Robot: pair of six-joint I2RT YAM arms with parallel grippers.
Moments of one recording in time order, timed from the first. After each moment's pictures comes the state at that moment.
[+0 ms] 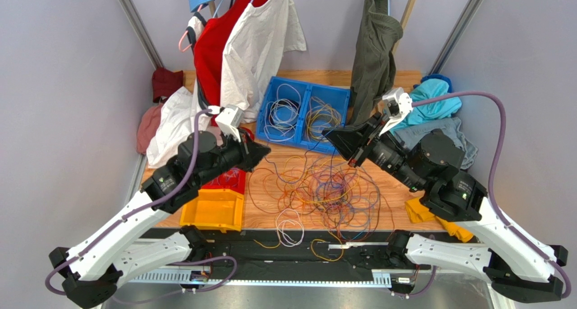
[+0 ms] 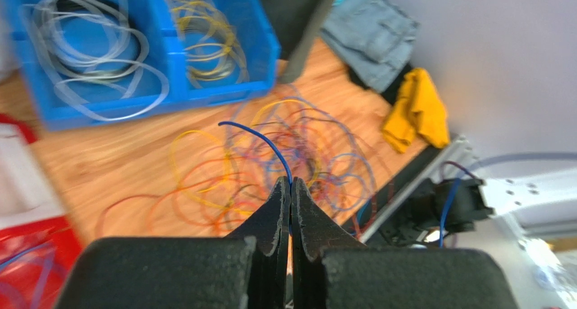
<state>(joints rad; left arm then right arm) -0.83 0.84 1.05 -0.46 -0.05 -0.47 1.02 0.85 1.27 -0.33 0.14 0.37</state>
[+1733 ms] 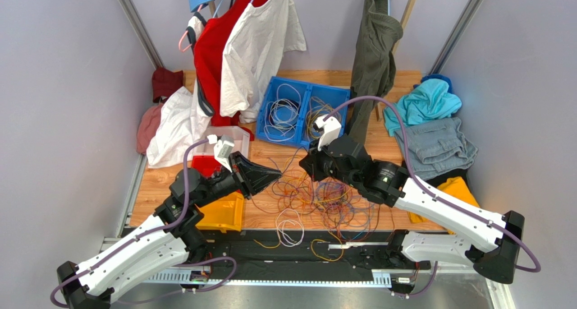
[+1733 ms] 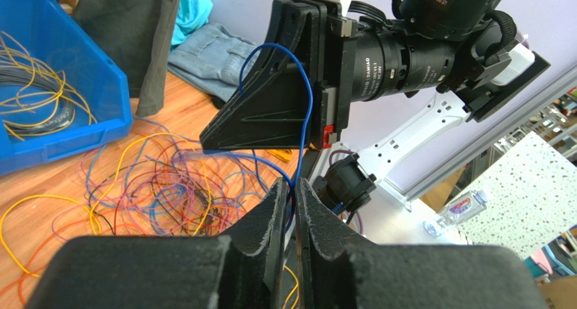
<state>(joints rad) -0.83 0.58 0.51 0.24 0.31 -0.62 1.02 1.08 1.03 -0.41 0.20 0.46</state>
